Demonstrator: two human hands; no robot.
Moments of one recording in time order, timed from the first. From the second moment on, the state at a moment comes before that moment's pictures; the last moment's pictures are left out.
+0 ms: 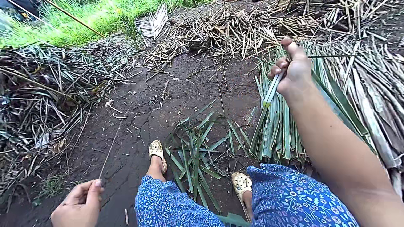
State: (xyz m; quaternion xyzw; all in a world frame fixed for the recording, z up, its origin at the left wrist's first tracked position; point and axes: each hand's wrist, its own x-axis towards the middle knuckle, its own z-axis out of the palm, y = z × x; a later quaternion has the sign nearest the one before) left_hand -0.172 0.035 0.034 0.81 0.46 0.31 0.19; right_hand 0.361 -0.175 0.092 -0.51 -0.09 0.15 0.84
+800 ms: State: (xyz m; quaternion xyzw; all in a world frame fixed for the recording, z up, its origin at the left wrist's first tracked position) left_hand -0.084 -0.014 0.010 0.80 0.27 0.38 0.39; right_hand 0.259 -0.138 0.108 -0.45 -0.42 0.29 0.73
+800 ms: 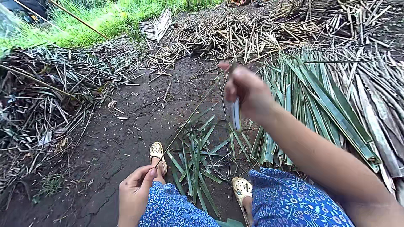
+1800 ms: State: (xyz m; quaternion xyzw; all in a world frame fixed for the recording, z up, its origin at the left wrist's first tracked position) left_hand -0.016 -0.072 0.029 0.58 0.15 0.33 0.74; right_hand 0.180 -0.146 0.083 -0.43 -0.59 0.53 0.43
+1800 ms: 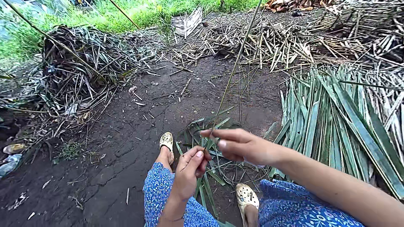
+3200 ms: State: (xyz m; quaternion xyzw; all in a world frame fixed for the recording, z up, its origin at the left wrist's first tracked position) left_hand -0.030 -0.091 0.021 0.74 0.23 0.35 0.52; right_hand 0.205 -0.165 0.073 -0.43 -0.51 0.45 0.59
